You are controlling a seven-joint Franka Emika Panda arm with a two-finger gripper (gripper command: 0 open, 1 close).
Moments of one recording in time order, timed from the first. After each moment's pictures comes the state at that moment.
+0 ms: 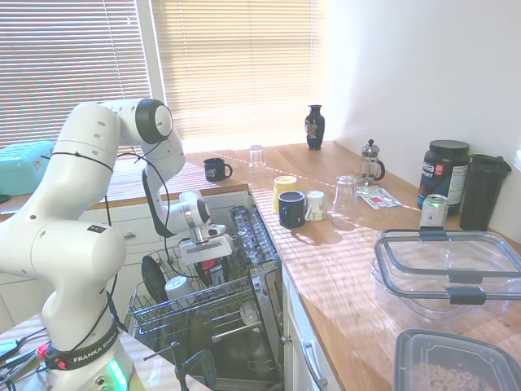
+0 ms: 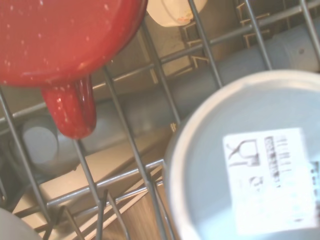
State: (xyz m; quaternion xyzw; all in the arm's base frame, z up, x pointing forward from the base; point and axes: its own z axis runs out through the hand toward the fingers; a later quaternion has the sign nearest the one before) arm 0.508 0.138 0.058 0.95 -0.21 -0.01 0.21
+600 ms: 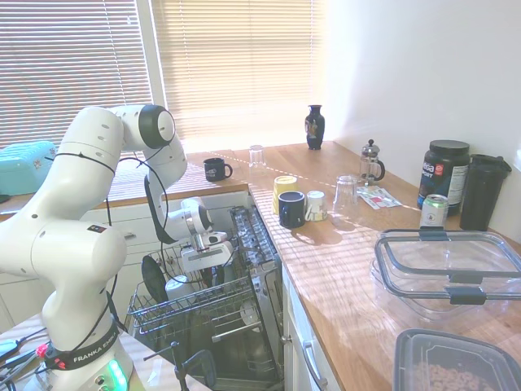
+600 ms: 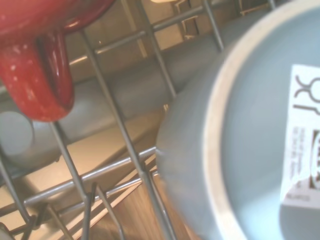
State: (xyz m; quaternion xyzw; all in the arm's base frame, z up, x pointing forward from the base) arm 0.503 0.129 0.038 0.95 -0.23 -0.02 0.23
